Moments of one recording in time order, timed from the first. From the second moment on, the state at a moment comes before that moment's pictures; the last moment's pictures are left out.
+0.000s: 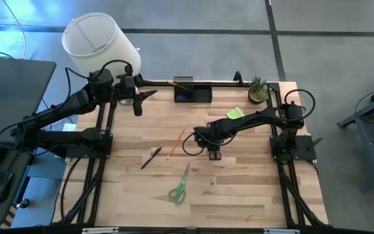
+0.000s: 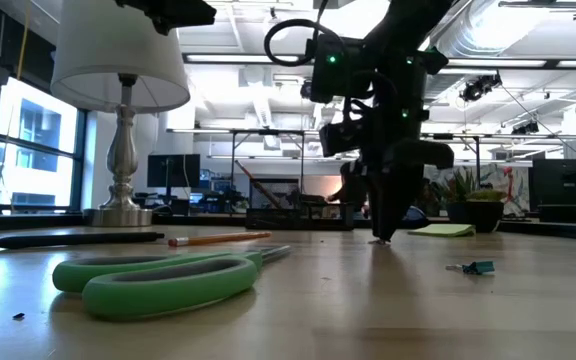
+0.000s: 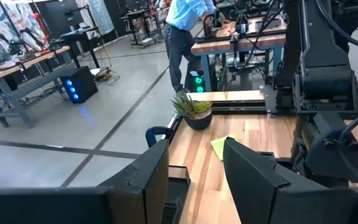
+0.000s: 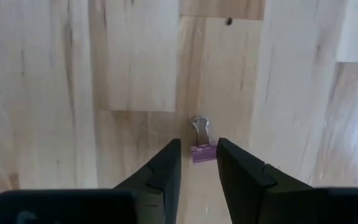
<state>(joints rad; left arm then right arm) 0.62 0.89 0.90 -0.18 0.17 0.23 0.00 1.89 1.19 -0.70 0.03 -0.07</state>
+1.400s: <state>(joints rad) 0.62 0.89 0.90 -0.19 0.16 0.24 -0.09 1.89 1.30 -0.59 0.16 -0.19</state>
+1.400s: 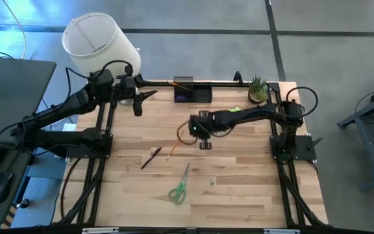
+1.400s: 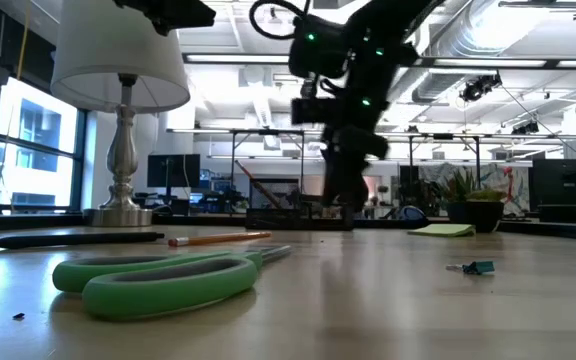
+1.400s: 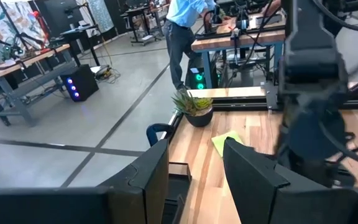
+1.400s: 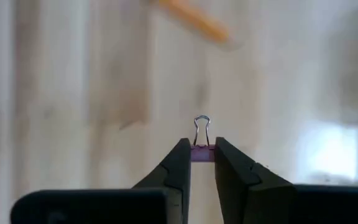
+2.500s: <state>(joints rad) 0.62 0.89 0.90 -0.17 0.14 0.29 -0.58 2.03 1.46 -0.21 -0.23 -0.42</state>
